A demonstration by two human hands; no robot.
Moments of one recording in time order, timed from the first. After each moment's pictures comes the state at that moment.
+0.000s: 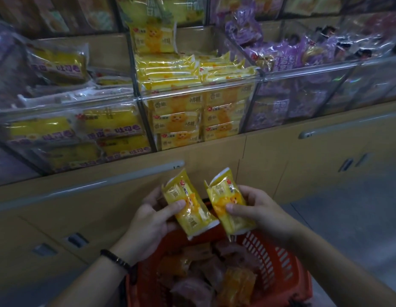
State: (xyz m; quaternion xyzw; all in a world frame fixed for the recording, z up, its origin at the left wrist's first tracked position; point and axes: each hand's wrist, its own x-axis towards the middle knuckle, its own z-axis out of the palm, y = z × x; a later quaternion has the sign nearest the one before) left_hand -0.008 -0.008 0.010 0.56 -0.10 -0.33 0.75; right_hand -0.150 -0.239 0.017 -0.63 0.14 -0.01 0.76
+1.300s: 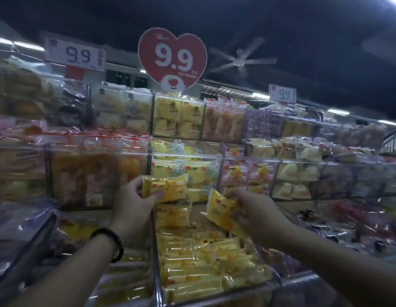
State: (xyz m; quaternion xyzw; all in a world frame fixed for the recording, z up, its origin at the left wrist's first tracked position) left_hand 0.205 -0.070 0.317 0.69 -0.31 0.18 0.63; right_hand 0.011 -0.291 0.340 -0.95 0.10 -0.30 0.06
